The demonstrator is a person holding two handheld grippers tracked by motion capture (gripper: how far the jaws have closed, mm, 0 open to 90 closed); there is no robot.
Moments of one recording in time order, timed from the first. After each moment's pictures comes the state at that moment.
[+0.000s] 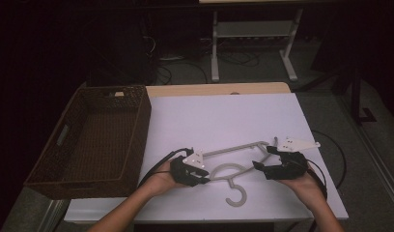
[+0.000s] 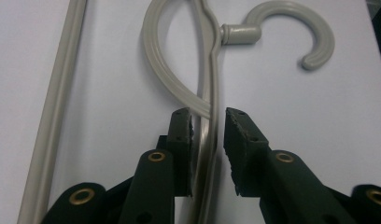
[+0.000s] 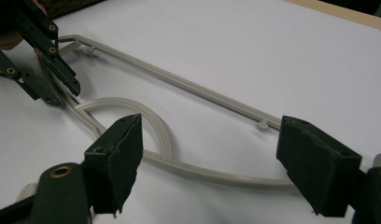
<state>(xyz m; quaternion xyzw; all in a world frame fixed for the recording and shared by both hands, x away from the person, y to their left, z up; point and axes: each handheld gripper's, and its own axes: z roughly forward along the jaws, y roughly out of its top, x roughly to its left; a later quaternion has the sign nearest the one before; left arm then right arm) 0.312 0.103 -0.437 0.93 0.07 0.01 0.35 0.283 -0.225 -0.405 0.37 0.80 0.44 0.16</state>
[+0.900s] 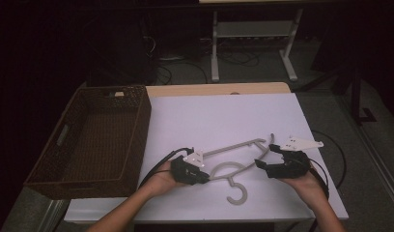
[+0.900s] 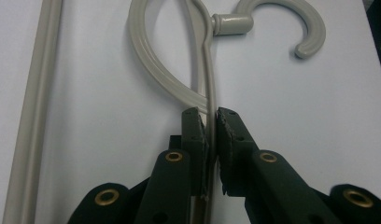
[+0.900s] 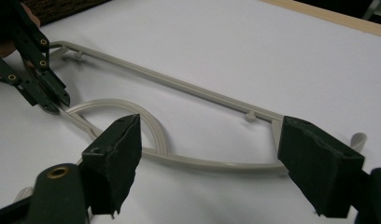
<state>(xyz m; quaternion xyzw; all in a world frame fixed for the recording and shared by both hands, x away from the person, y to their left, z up) 0.317 0.104 -0.440 0.93 0.07 -0.02 0.35 0.284 -0.231 -0.403 0.38 0.80 0.44 0.17</state>
